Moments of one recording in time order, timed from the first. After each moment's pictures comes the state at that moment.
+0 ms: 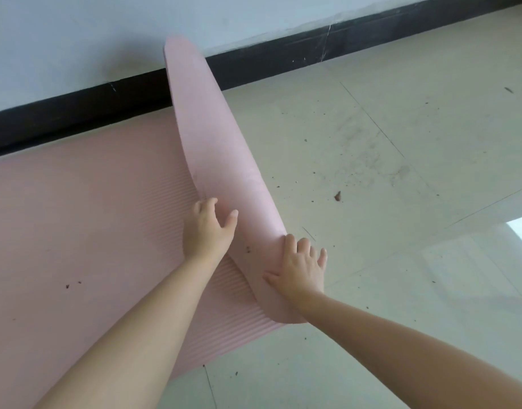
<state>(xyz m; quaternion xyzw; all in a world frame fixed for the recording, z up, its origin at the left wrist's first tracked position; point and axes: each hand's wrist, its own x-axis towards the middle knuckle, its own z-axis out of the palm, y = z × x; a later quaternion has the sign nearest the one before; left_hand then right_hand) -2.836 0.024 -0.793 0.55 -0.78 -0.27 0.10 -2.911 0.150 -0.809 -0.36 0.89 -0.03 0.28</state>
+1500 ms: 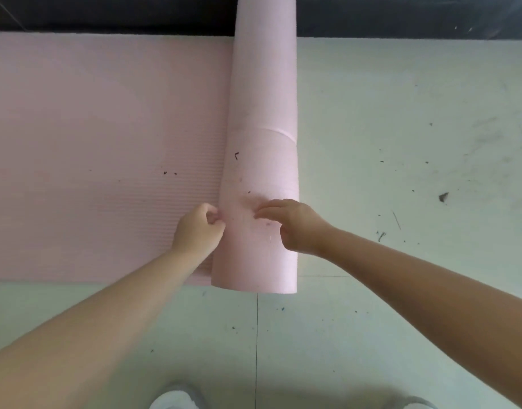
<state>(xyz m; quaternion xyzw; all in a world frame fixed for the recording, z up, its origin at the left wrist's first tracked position) -2.659 0.046 -0.801 0.73 -0.56 -0.39 0.03 -2.826 0.075 -0.797 -0.73 0.58 -0.03 0.35</state>
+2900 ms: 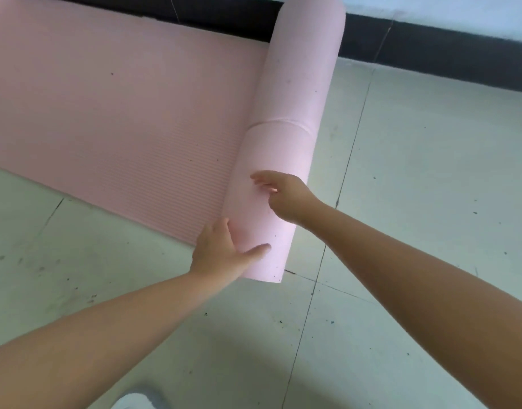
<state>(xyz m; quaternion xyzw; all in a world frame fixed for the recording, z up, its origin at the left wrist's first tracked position) -2.570 0.100 -0.778 0.79 -0.51 -0.34 0.04 -2.693 0.024 -0.753 -0.65 0.56 -0.13 0.50</state>
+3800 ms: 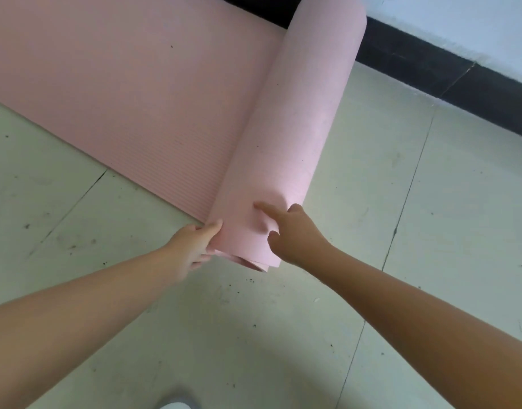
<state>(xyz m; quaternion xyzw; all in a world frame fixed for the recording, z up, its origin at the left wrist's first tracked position) -2.397 0.089 -0.801 0.77 -0.15 -0.59 0.18 -2.563 0.046 -0.768 -0.72 0.55 0.06 0.41</state>
